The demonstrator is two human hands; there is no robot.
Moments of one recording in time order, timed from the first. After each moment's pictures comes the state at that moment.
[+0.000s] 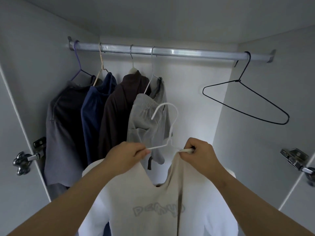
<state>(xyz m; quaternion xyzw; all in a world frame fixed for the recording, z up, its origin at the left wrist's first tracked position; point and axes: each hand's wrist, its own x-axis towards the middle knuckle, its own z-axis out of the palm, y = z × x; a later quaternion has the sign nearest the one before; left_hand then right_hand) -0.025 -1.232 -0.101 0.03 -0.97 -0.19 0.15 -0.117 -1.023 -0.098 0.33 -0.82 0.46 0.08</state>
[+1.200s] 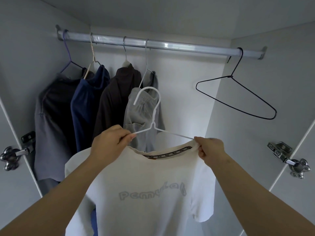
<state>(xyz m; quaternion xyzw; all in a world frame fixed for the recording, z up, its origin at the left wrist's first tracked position) -0.019 -1.241 -0.100 0.08 -0.91 -0.18 0.37 -0.152 -1.005 -0.096 -0.10 -0.67 0.73 -0.07</state>
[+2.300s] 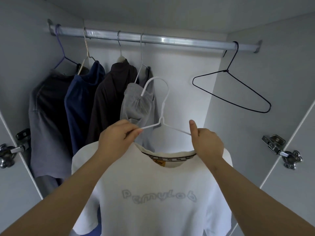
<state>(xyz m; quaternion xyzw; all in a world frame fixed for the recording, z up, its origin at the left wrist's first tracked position) -0.025 -1.216 -0.095 0.01 -0.88 -0.23 0.41 -0.123 -0.999 -0.086 0.11 -0.95 0.27 0.15</state>
